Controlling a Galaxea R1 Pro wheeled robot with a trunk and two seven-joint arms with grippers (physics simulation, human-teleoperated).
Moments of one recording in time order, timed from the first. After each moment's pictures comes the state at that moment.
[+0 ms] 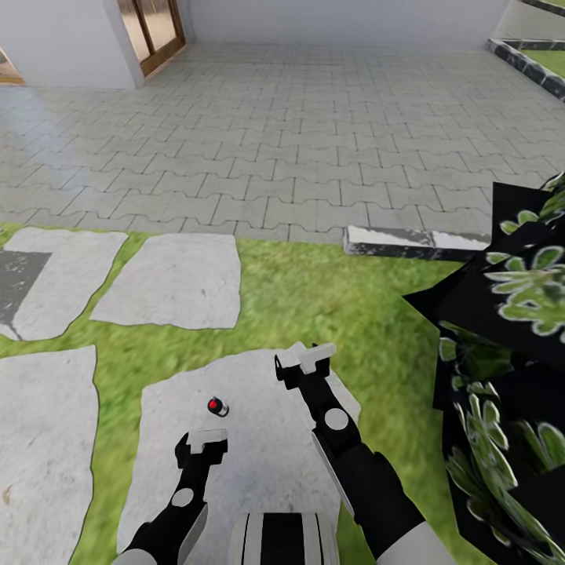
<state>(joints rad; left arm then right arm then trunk) -0.51 -0.12 0.03 -0.44 -0.10 -0.35 0.22 -0.51 0.17 0.37 -1.20 0.14 0.14 -0.11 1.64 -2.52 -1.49</state>
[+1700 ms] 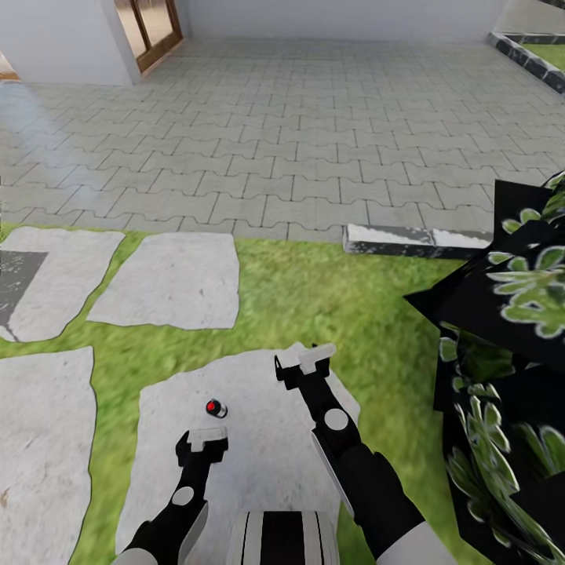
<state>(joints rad) -0.51 -0.12 0.03 -0.45 -0.10 -0.35 0.22 -0.51 0.17 0.37 -1.20 0.14 0.14 -0.11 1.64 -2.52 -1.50</state>
